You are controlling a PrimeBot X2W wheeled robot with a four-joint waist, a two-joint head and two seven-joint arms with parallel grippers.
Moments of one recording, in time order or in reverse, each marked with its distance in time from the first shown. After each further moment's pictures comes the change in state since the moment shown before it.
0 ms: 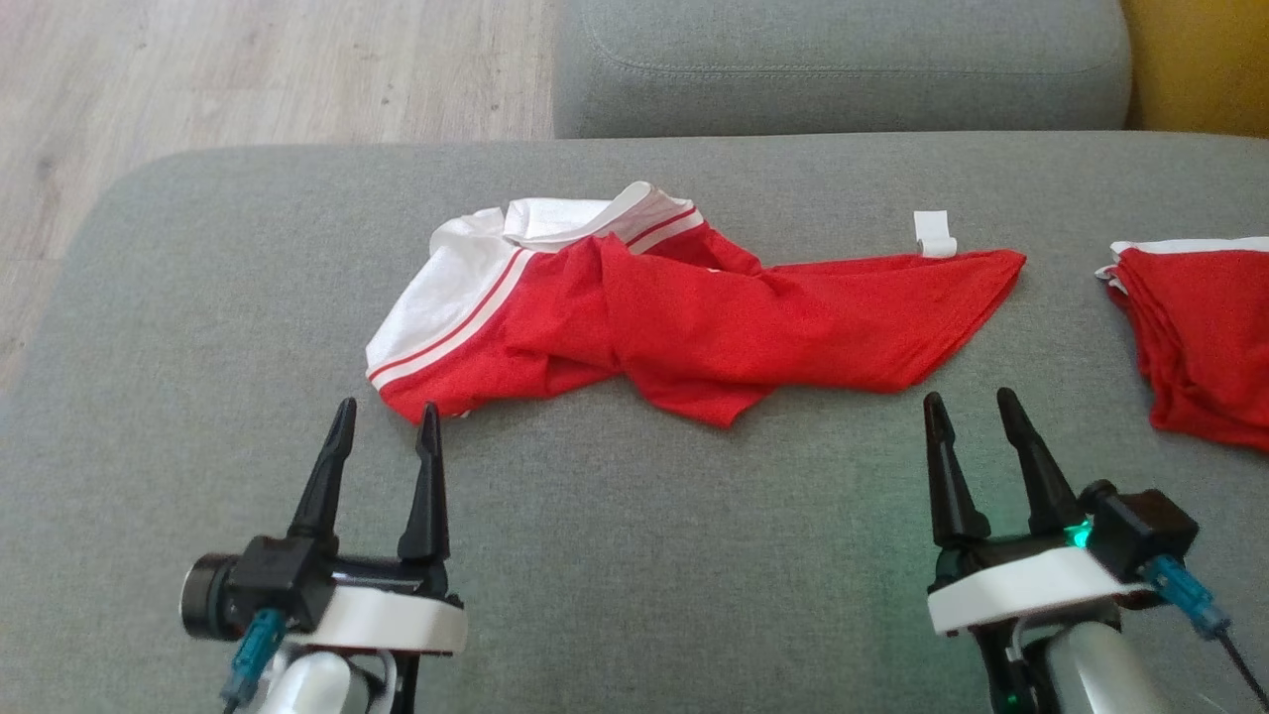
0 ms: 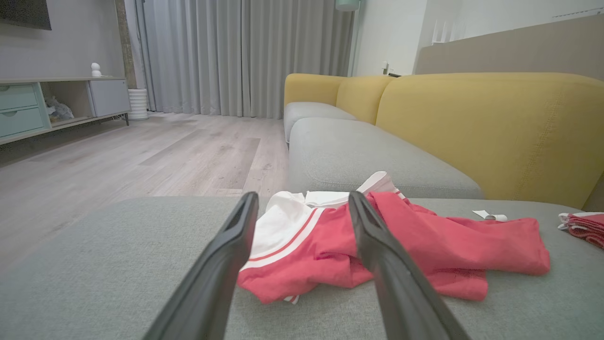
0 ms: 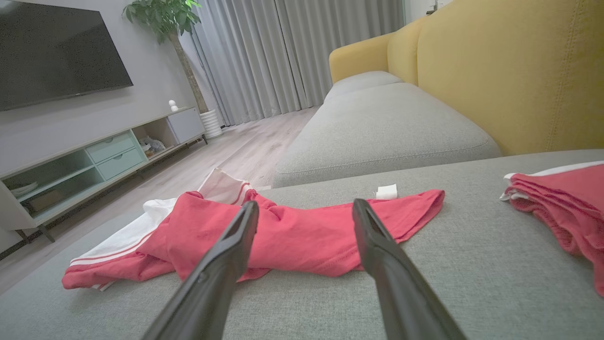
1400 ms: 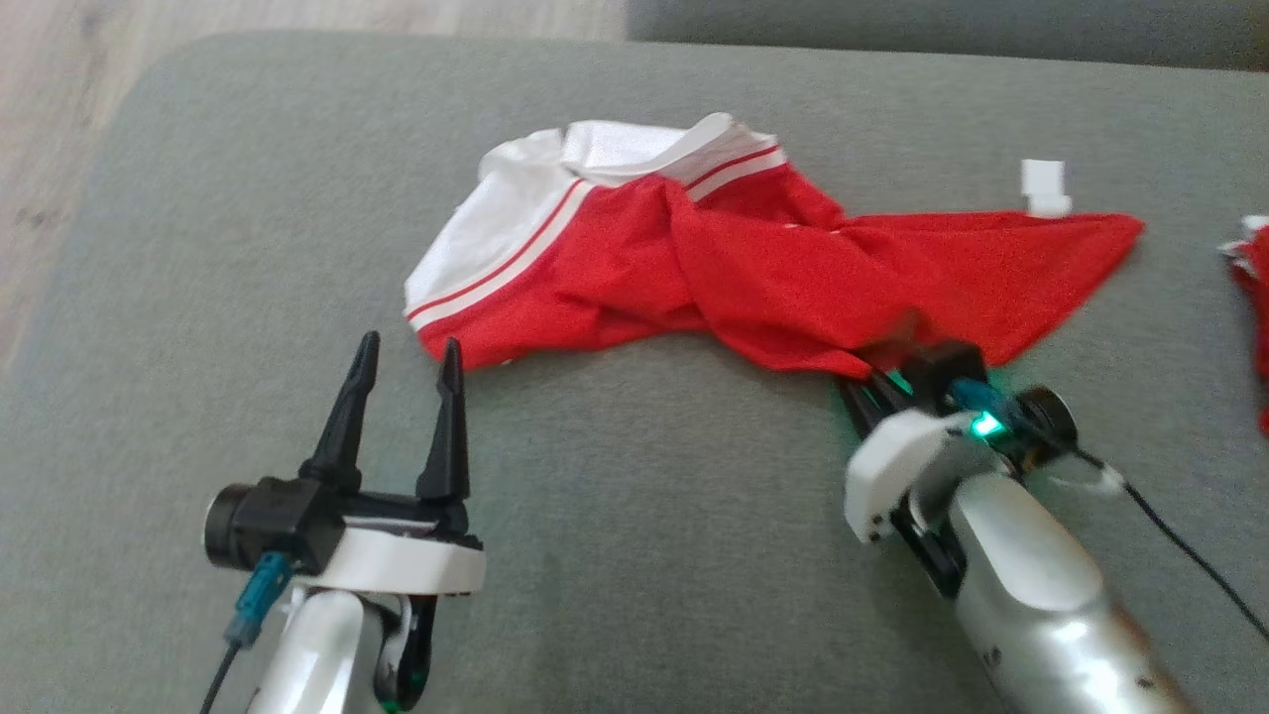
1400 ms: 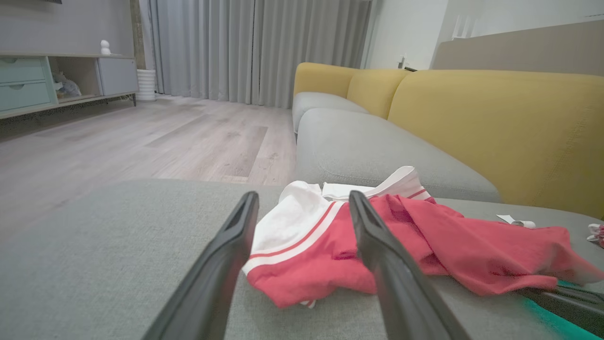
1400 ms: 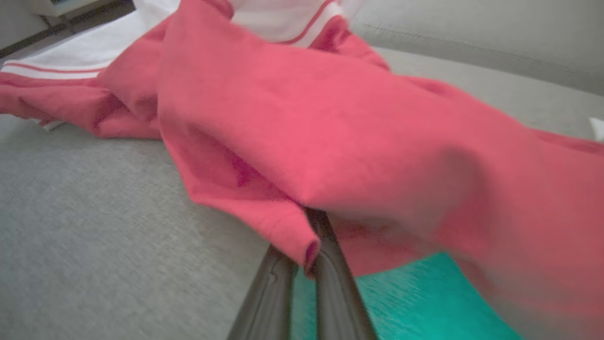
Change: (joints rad) left arm -0.086 -0.173 0.176 0.072 0.157 -0.208 0.000; right arm -0.479 -0.009 0.232 0.611 -0.176 0.000 0.146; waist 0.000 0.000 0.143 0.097
